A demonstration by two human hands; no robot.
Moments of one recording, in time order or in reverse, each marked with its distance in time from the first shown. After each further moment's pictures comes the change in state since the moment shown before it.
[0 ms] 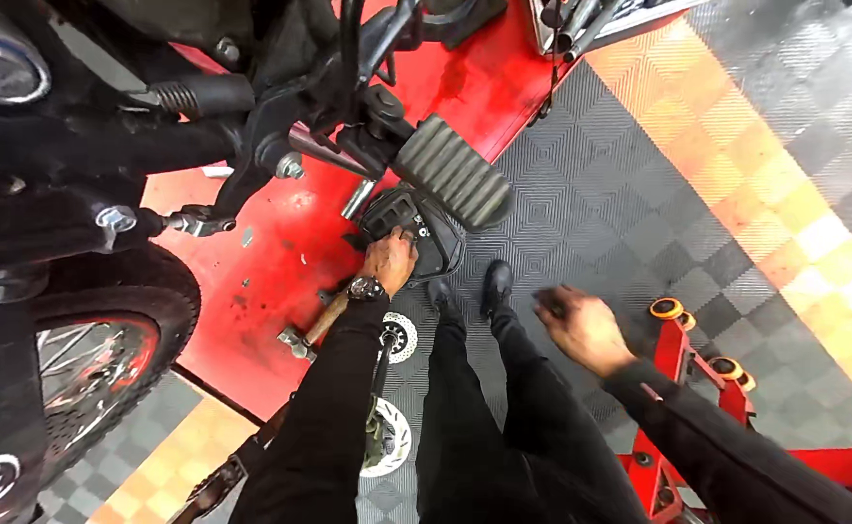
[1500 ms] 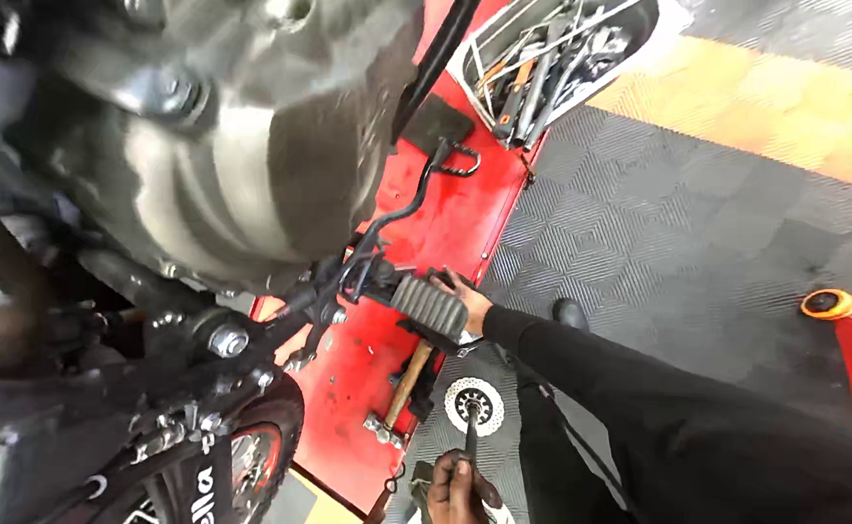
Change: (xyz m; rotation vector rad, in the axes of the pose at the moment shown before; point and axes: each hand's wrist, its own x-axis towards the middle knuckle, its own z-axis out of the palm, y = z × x) left_hand -0.252 0.105 -0.068 -1.734 0.441 -0.457; right_hand 0.192 -0.161 0.060 -0.372 0.075 -0.803
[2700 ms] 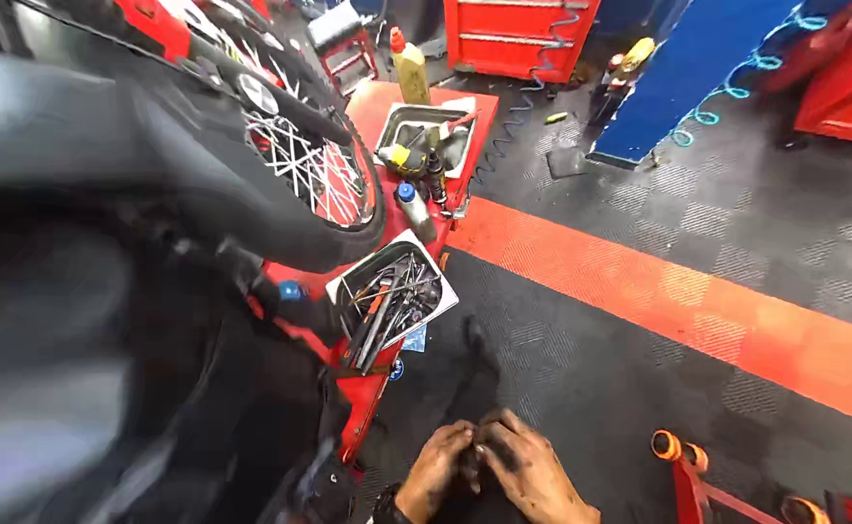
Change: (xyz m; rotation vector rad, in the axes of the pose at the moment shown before) left_hand 0.113 0.040 0.504 0.484 -0.822 -0.442; right_hand -0.354 0.258 -0.261 0.781 0.546 0.625
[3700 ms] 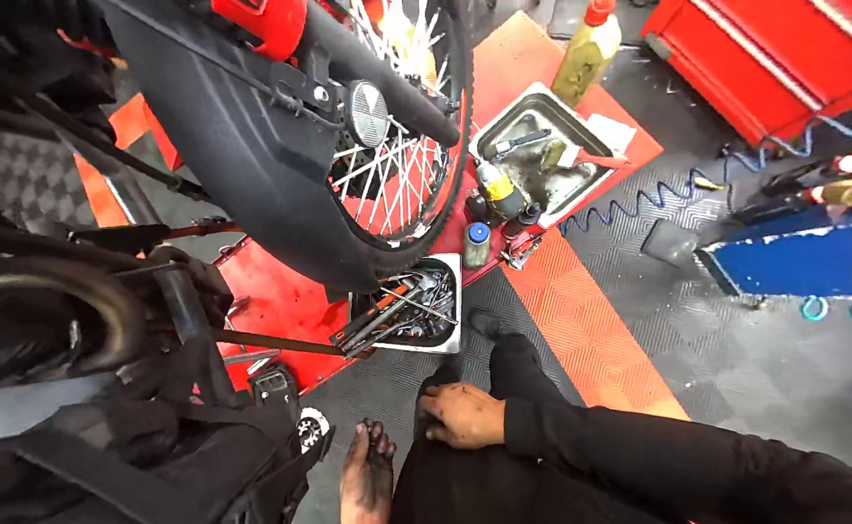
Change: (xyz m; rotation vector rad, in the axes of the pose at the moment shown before) left_hand 0.043 0.102 0.051 -1.282 1.086 0.514; right_hand 0.307 -0.032 -0.079 -0.337 -1.406 -0.516
